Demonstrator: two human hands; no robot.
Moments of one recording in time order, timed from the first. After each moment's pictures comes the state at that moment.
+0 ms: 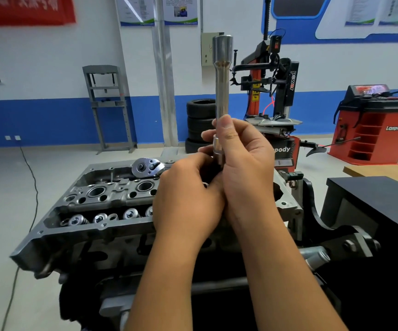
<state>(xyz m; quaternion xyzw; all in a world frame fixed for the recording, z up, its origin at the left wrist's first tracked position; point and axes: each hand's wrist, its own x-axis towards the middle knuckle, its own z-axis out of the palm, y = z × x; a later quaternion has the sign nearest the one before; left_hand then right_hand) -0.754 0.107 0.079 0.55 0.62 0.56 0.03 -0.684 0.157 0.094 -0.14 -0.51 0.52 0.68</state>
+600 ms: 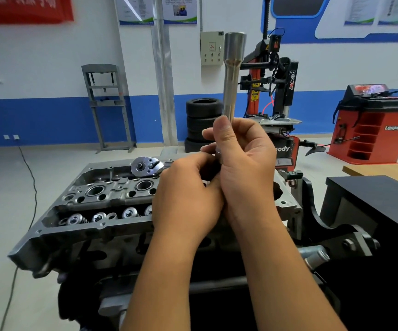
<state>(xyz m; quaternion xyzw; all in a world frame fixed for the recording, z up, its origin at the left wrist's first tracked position) -0.755 0.108 0.079 0.56 0.60 0.56 0.06 -0.684 0.157 0.094 -0.14 -0.52 0.48 0.69</state>
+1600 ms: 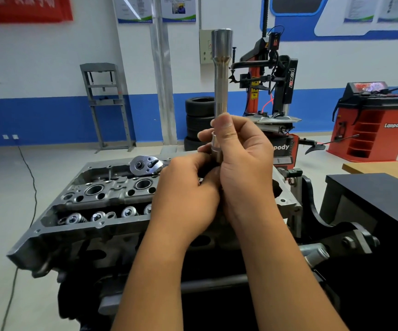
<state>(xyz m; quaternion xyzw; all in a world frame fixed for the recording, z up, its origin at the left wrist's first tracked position) -0.759 0.106 0.081 0.58 0.58 0.57 0.10 -0.683 0.156 0.095 -0.14 -0.52 0.51 0.68</state>
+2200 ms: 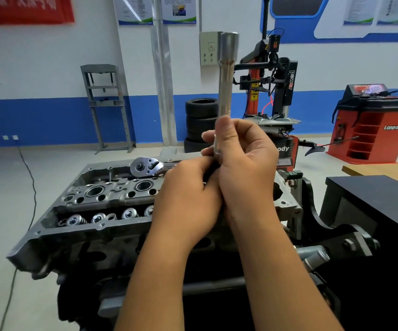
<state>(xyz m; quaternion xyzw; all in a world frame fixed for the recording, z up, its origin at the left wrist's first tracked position) -0.758 0.106 0.081 0.59 0.59 0.54 0.09 -0.684 0.153 0.094 -0.16 -0.51 0.46 0.71</state>
